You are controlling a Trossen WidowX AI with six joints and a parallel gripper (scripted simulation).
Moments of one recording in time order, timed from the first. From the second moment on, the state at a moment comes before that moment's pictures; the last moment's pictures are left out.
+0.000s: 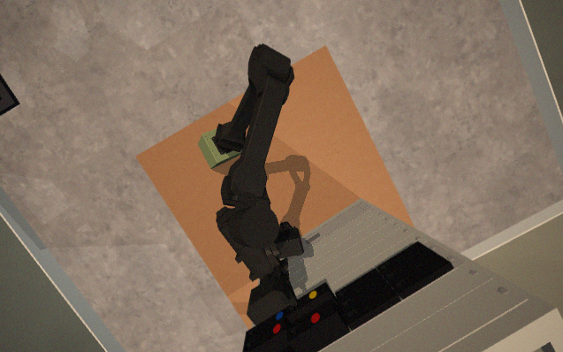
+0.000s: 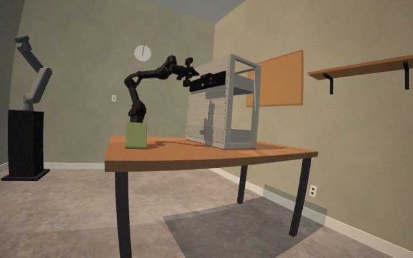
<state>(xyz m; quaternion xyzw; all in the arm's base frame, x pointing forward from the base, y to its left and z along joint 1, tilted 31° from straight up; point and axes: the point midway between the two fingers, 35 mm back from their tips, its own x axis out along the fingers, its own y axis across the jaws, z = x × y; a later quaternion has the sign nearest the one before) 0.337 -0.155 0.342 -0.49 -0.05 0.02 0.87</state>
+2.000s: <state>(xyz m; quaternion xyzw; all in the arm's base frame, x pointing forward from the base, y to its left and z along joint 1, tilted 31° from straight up) 0.382 -0.148 0.346 -0.49 -0.04 0.02 0.87</state>
